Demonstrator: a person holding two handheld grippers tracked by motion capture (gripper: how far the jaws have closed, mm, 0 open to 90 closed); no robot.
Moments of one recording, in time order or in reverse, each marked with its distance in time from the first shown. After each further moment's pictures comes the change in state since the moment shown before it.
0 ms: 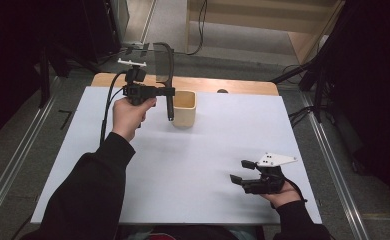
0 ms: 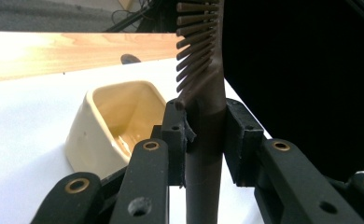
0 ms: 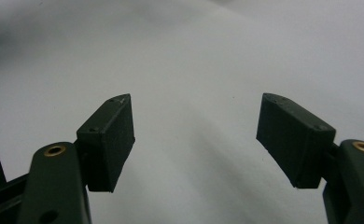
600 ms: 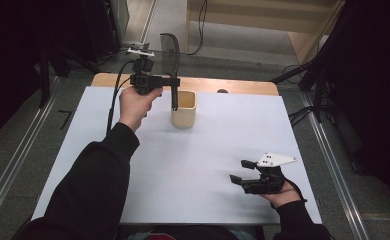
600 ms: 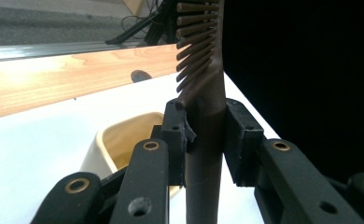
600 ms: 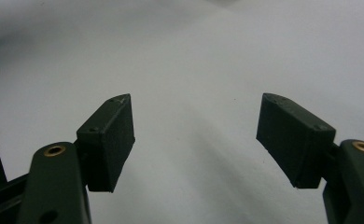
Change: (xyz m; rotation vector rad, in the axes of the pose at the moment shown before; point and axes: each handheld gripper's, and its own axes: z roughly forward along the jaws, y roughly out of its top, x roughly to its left) left arm 0.001 0.027 0.021 0.002 0.050 0.049; right arm 0.001 0.001 0.000 -0.001 0.003 -0.004
